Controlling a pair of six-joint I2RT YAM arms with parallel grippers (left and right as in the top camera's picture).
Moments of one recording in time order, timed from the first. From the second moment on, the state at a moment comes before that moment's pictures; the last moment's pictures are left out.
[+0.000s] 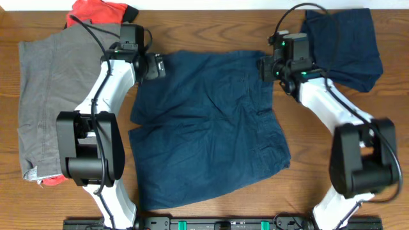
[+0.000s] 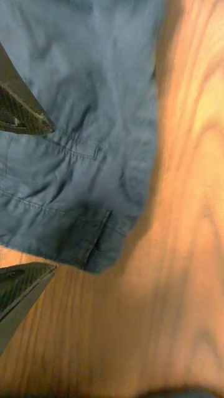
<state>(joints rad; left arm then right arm) -0.06 1.98 1.47 -0.57 -0.04 -0.22 0.19 1.91 1.23 -0.13 -0.09 0.08</state>
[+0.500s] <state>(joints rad) -0.06 2.16 1.47 -0.23 0.04 -0.16 0.19 1.96 1.23 0.03 -0.07 0.05</state>
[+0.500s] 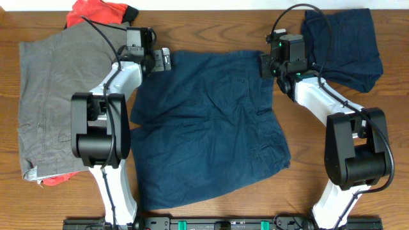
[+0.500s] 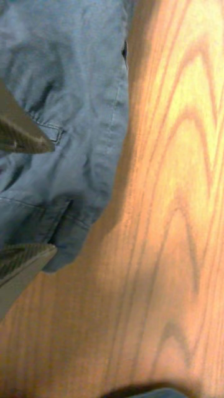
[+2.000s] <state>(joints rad) -0.07 2.28 1.51 -0.09 -0.07 -0.18 0.15 2.23 1.26 0.31 -0.11 0.13</state>
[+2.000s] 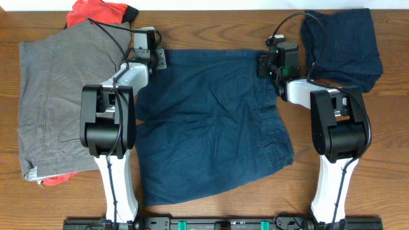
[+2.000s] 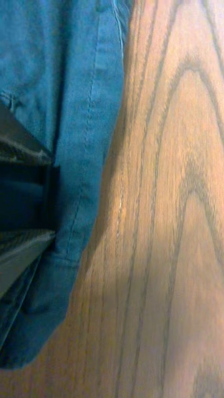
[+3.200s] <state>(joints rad) -0.01 2.31 1.99 -0.70 -0.05 -0.29 0.10 2.25 1.92 -0.57 -0.05 0.01</state>
